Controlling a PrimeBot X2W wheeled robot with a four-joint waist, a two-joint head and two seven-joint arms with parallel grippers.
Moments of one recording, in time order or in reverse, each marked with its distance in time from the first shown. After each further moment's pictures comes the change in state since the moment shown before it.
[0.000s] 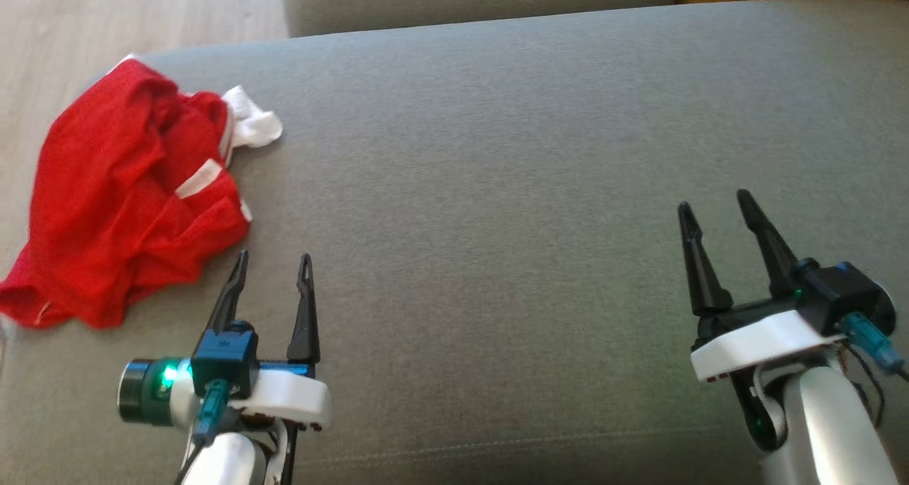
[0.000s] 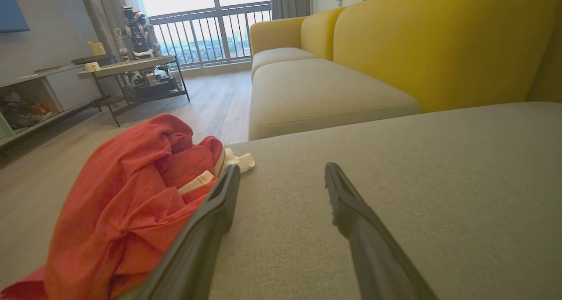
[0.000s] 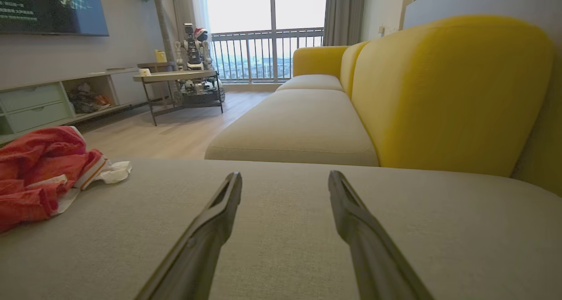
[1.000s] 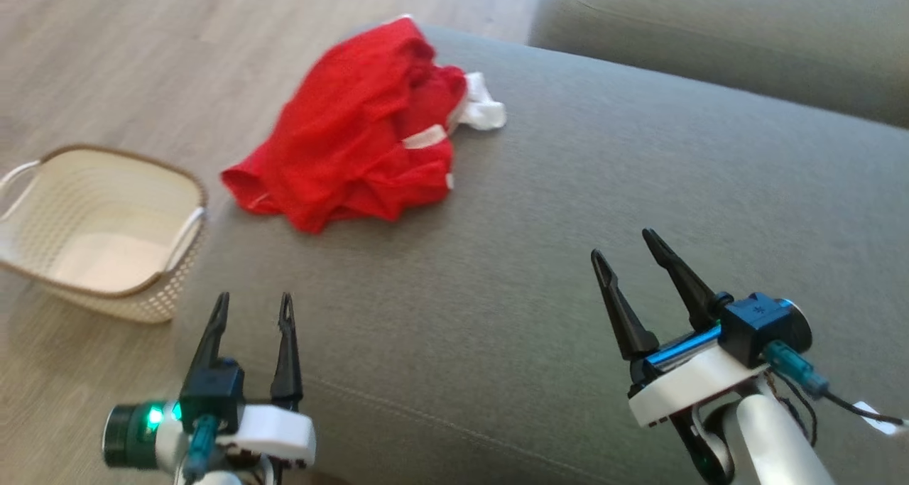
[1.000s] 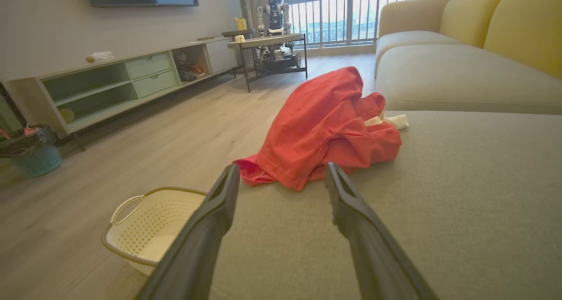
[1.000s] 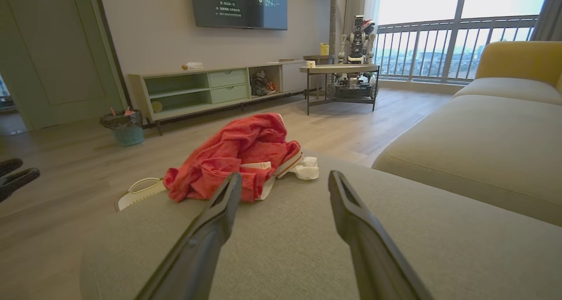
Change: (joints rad) left arm 0.079 -0.009 0.053 -0.001 0.033 0.000 0.000; right arm 0.046 -0.007 0.203 -0.004 0.043 0.000 0.000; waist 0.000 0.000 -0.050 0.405
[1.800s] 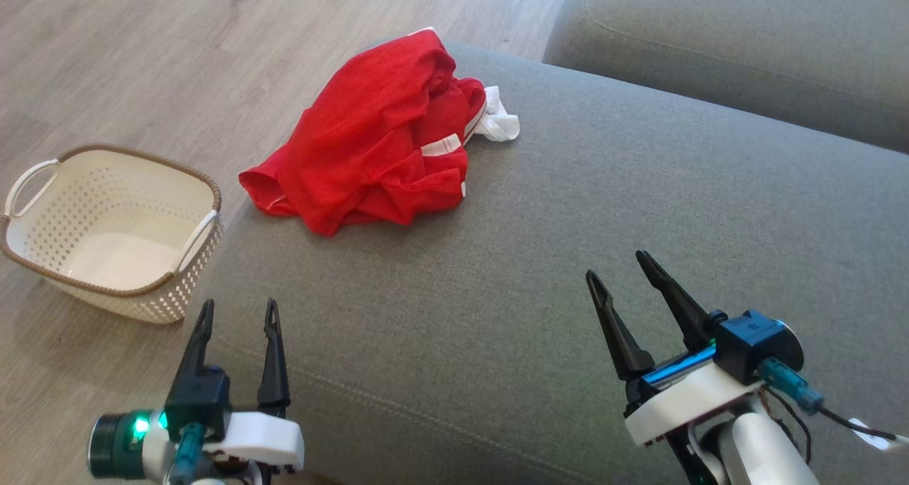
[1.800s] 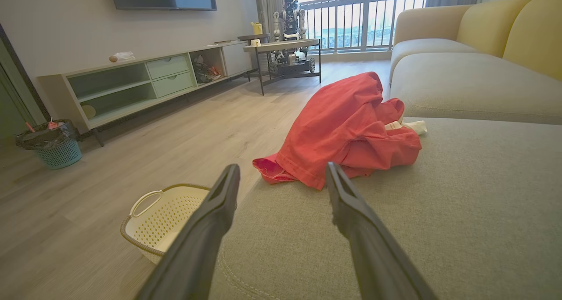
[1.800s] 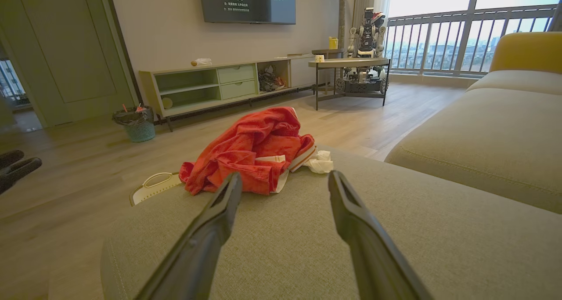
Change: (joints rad) left arm 0.041 0.009 0.032 -0.019 0.000 0.001 0.000; right arm 0.041 0.000 0.021 0.006 0.033 0.000 0.000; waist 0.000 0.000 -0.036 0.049
